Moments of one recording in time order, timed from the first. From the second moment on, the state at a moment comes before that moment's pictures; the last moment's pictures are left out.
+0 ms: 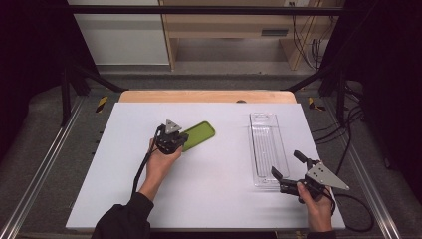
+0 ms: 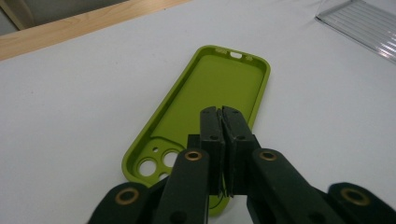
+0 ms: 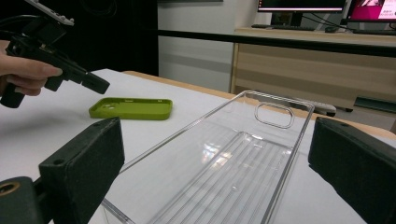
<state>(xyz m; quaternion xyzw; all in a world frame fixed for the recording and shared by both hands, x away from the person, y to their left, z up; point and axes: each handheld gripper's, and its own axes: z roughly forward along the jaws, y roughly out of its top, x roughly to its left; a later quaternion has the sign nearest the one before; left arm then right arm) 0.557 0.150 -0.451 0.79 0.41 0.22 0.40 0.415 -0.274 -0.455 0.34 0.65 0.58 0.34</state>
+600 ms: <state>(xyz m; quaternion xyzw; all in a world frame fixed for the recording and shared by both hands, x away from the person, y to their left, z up) 0.562 0.150 -0.459 0.80 0.43 0.20 0.38 0.415 -0.274 -0.455 0.34 0.65 0.59 0.34</state>
